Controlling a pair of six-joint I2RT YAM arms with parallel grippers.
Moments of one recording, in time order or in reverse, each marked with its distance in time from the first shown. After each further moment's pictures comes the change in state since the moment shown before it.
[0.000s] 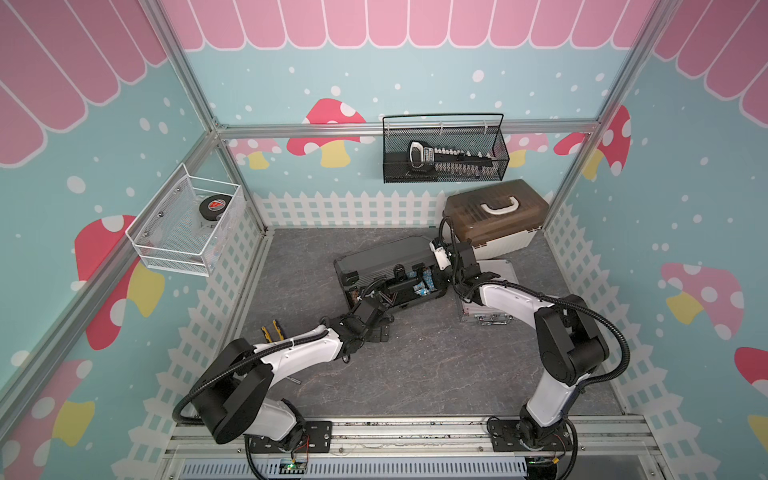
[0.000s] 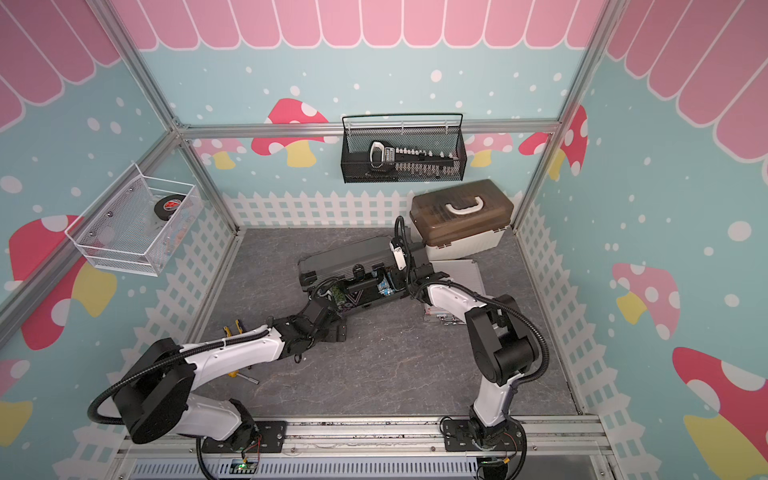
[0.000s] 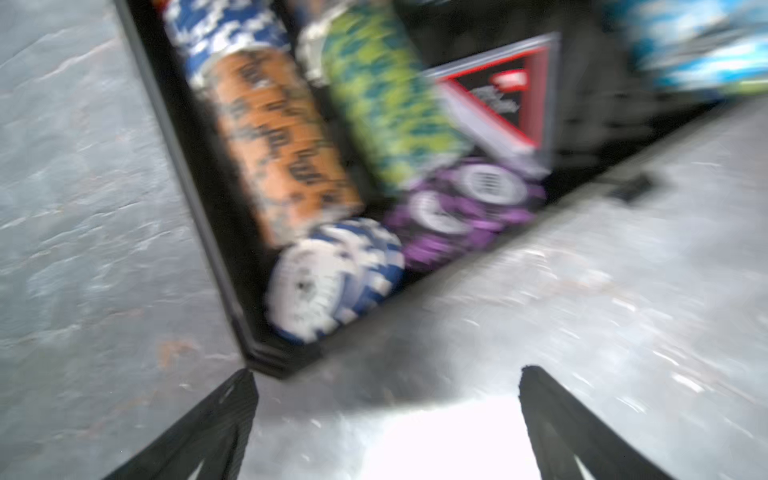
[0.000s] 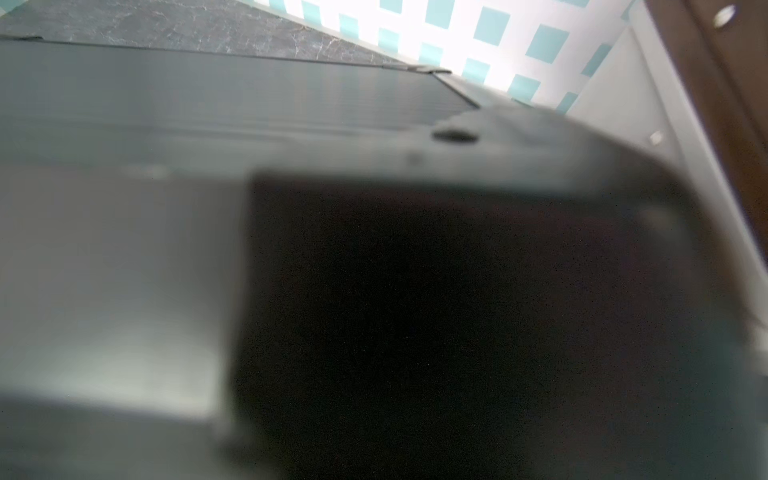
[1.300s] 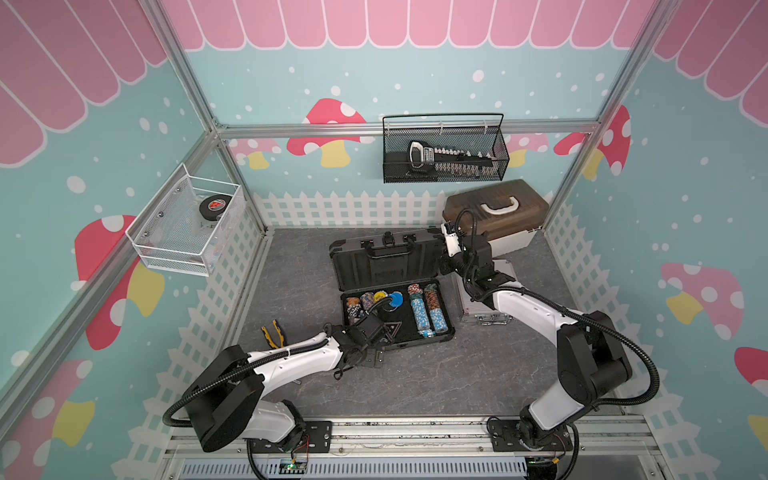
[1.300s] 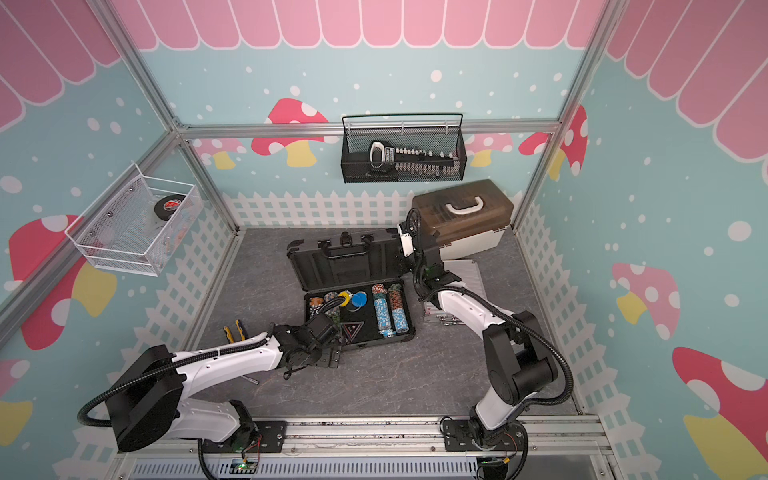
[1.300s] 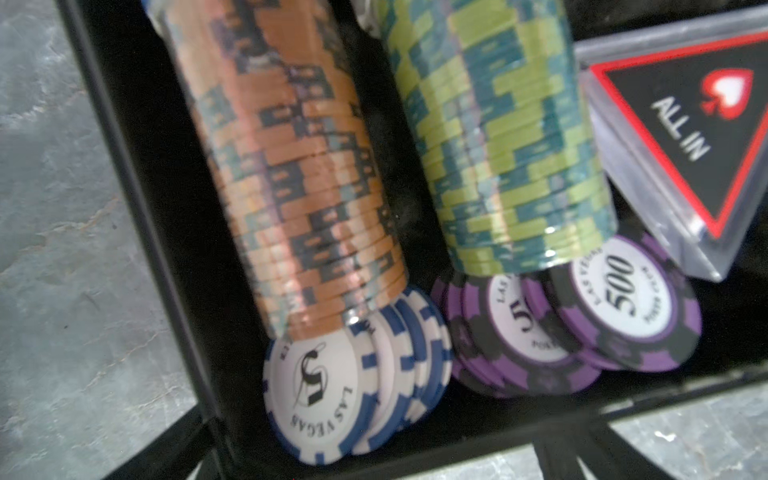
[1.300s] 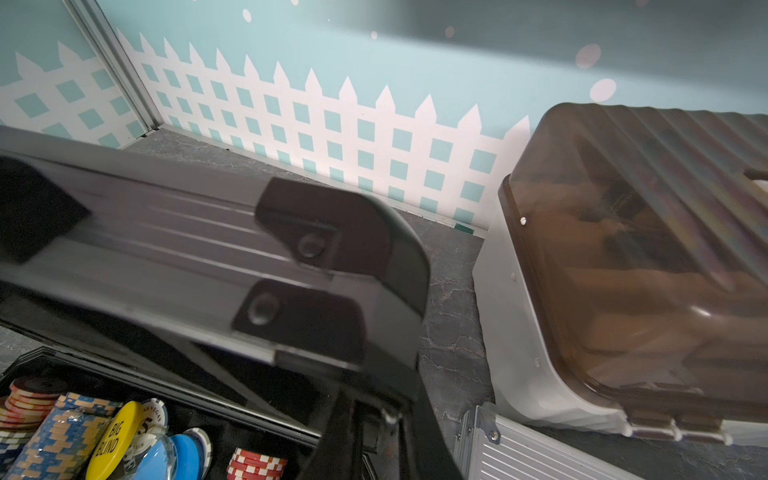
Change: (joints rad) left arm -0.048 0.020 -0.011 -0.354 0.071 -0.127; right arm -0.014 -0.147 -0.025 0.176 0.030 0.007
